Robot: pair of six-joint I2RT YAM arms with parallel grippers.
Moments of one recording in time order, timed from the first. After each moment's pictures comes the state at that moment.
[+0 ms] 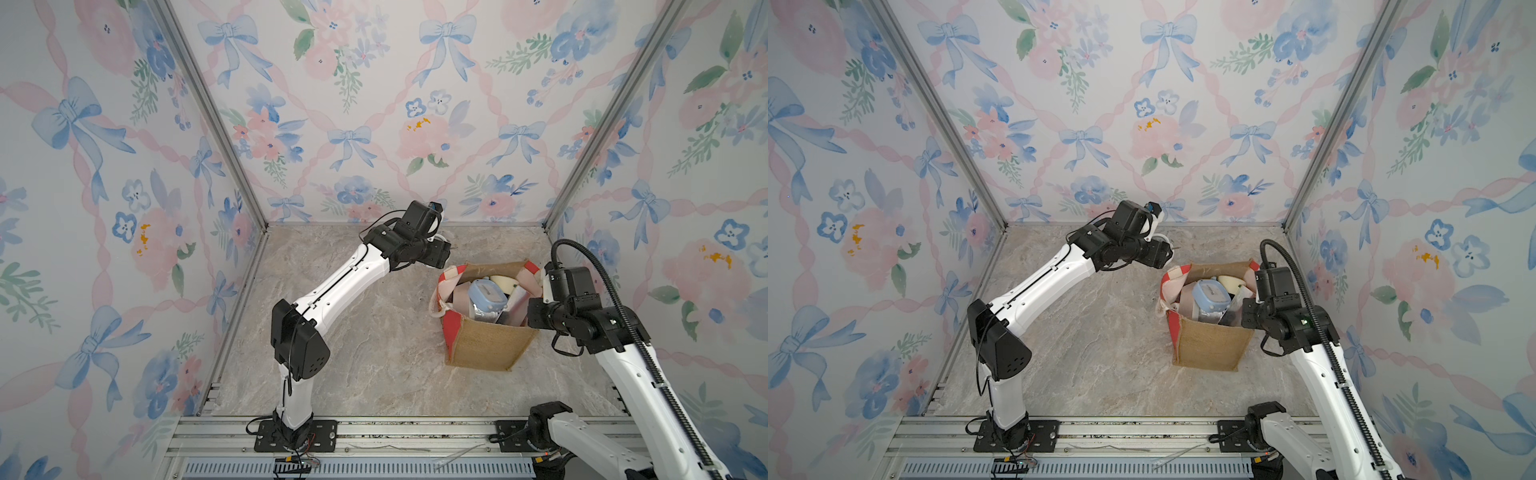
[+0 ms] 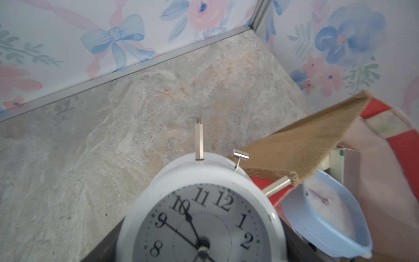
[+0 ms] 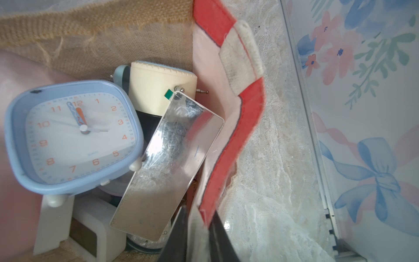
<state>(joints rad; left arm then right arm) -0.76 1.91 2.02 -0.82 0.04 -0.23 0.21 0.94 1.15 -1.15 0.22 0.24</state>
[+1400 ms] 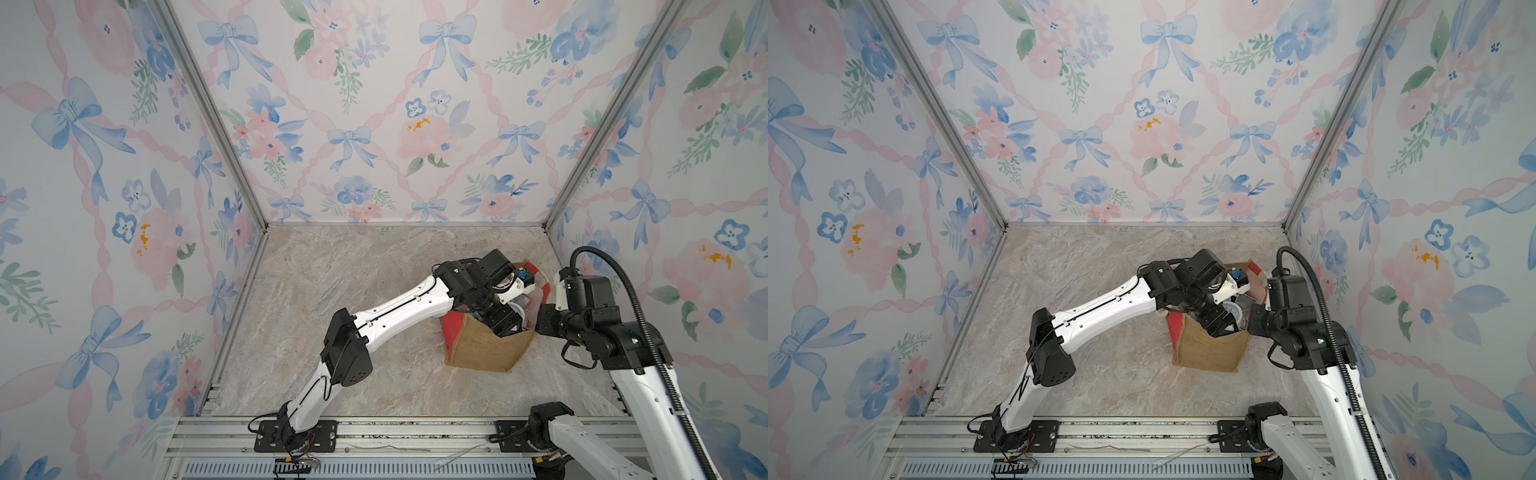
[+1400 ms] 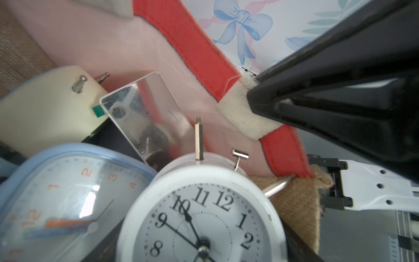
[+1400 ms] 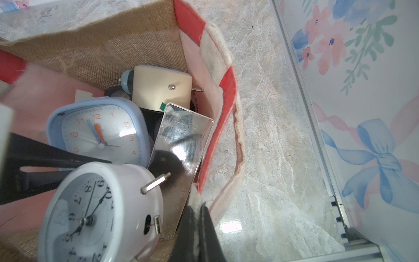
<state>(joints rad) -1.08 2.22 2.31 -0.97 0.31 -0.03 0.17 0.85 1.16 -1.21 0.18 0.28</state>
